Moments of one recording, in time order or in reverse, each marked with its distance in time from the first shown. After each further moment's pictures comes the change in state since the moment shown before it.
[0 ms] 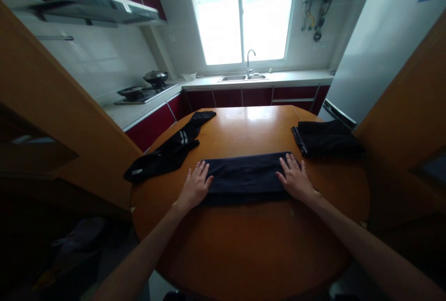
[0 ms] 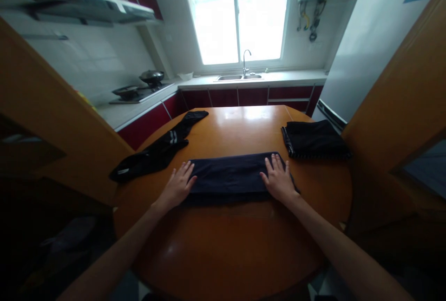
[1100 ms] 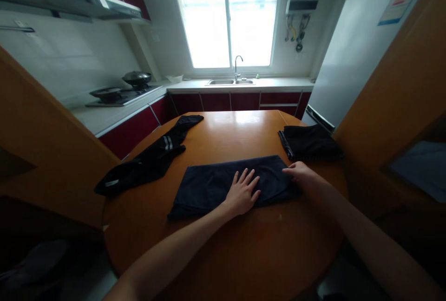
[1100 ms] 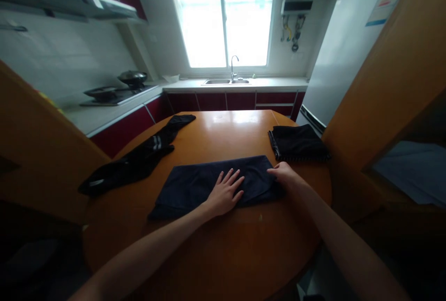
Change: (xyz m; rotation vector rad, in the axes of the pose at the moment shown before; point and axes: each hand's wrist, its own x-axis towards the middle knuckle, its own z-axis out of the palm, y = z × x) left_hand 0.032 0.167 0.044 -0.210 0.001 0.471; right_hand 0.028 0.074 -0.037 0.715 -0.183 0.527
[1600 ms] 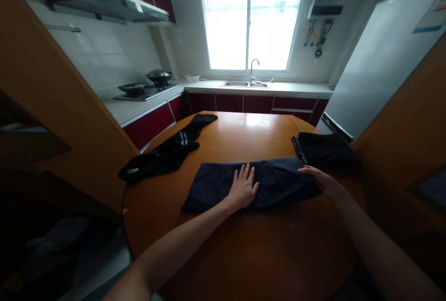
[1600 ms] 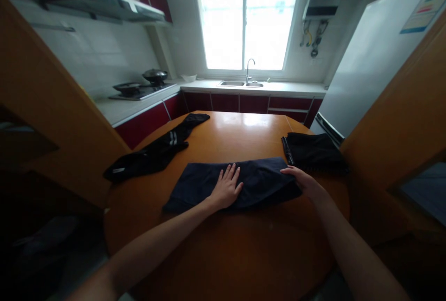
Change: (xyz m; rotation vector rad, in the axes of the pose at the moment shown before) left_hand 0.007 -0.027 -0.008 0.056 0.008 -0.275; right_hand -0.011 -0.017 -0.020 0.753 -0.355 0.156
